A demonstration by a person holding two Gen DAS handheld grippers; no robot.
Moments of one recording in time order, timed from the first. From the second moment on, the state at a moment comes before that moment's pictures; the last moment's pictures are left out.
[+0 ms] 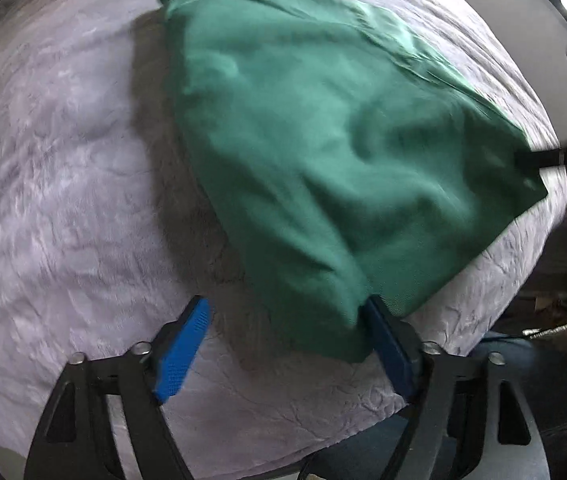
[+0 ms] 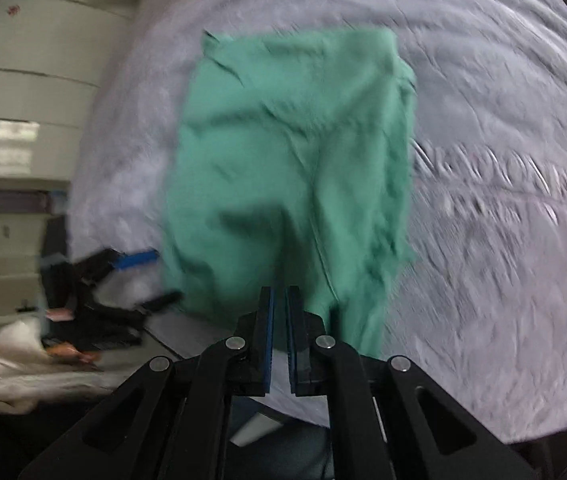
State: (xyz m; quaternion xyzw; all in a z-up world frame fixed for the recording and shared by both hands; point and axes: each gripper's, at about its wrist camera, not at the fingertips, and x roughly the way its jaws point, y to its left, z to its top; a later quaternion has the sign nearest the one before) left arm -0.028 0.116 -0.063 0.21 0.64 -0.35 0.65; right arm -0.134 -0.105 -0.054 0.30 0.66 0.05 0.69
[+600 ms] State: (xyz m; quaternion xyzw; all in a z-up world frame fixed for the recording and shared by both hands) left arm -0.025 0.123 -0.054 0.19 0.65 -0.33 0.65; right arm -0.143 -0.100 -0.112 0.33 0.70 -0.01 0.64
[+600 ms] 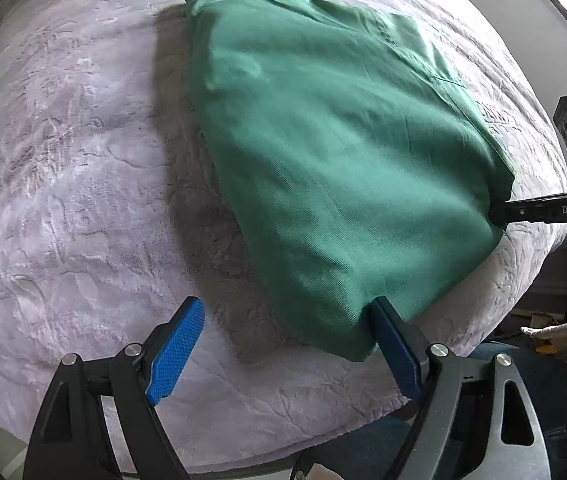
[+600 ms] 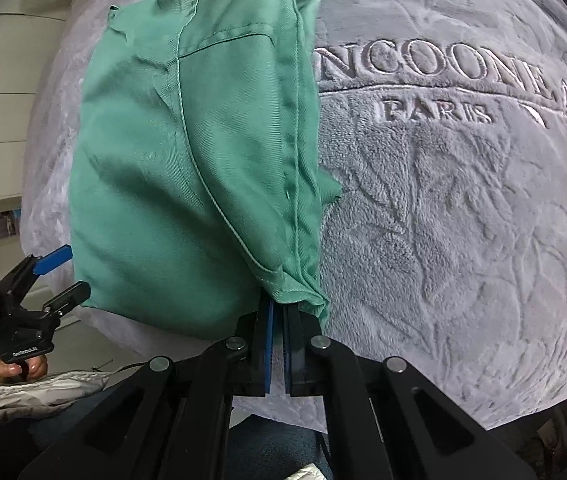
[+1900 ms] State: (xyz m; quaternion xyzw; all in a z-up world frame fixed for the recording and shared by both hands) left arm 0.024 0.116 -0.019 0.19 0.63 -0.19 0.73; right arm -0.091 -0.087 -0.102 0.35 0.66 -0.06 0.66
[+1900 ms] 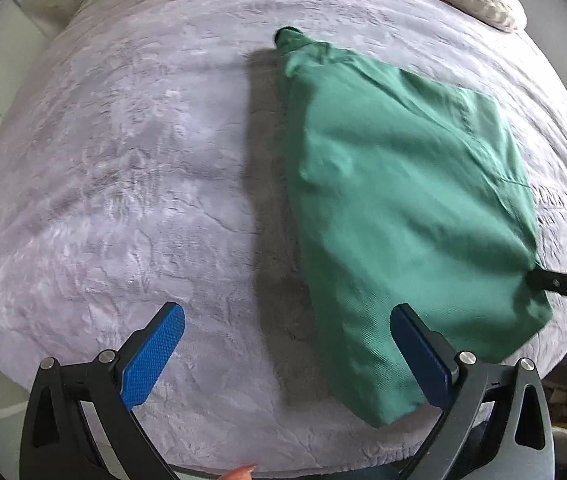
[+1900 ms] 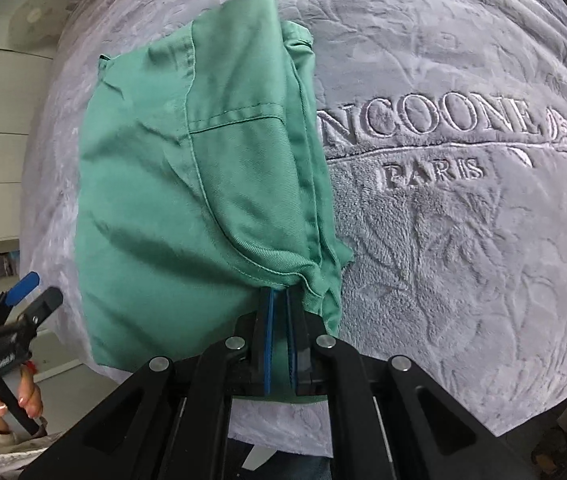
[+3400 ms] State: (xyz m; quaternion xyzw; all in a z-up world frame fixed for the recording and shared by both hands) left arm 0.040 0.076 0.031 0.19 0.63 -0.16 0.74; right arm -0.029 -0.086 0.006 0.20 0.63 -0.18 0.73
